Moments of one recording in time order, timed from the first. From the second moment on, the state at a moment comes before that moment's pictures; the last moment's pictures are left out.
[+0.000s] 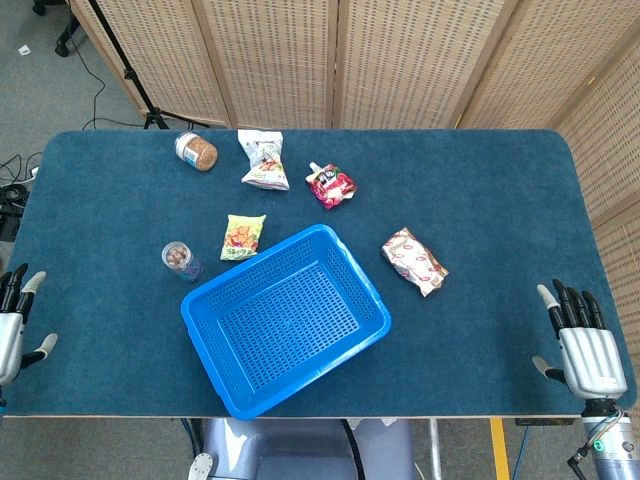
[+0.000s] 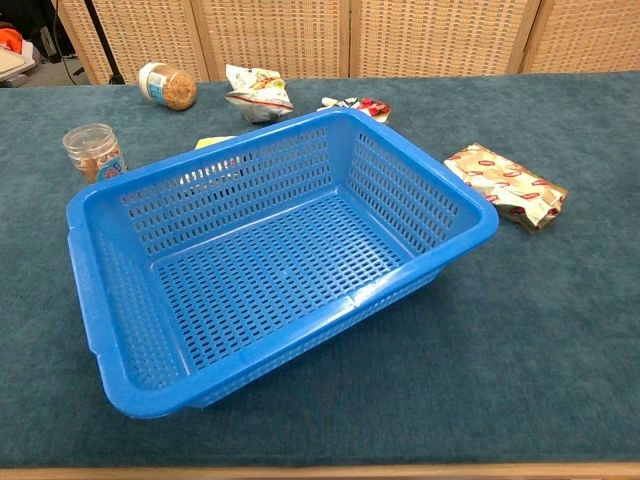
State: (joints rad) left arm -0.10 -1.13 -0.05 -1.60 1.46 1.47 0.13; right arm 0.10 -1.15 0.07 -1.63 -1.46 1.44 -0.17
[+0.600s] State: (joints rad) left arm -0.11 -1.13 -0.04 -1.61 1.45 1.44 0.14; right arm 0.10 -1.15 0.06 -1.63 -1.45 1.43 -0.18
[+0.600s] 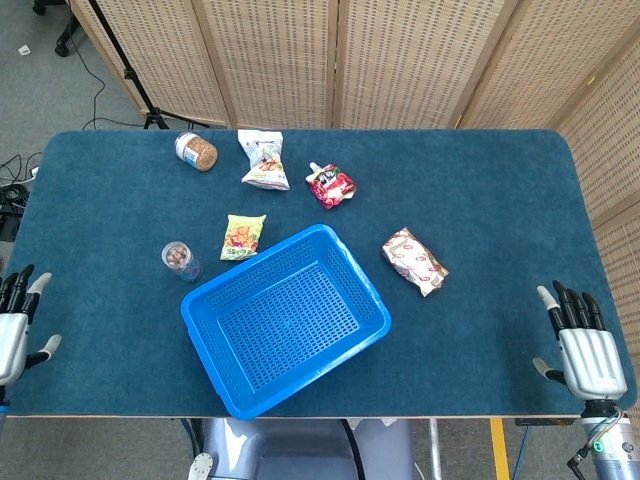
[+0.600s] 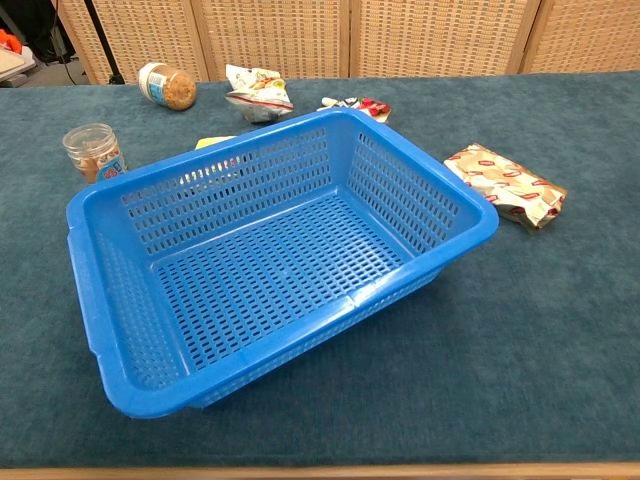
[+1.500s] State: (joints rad) left arm -0.15 -1.14 -0.07 -1.60 1.39 1.36 0.07; right arm 0.10 -1.14 0.06 -1.63 -1.44 1.42 -0.16
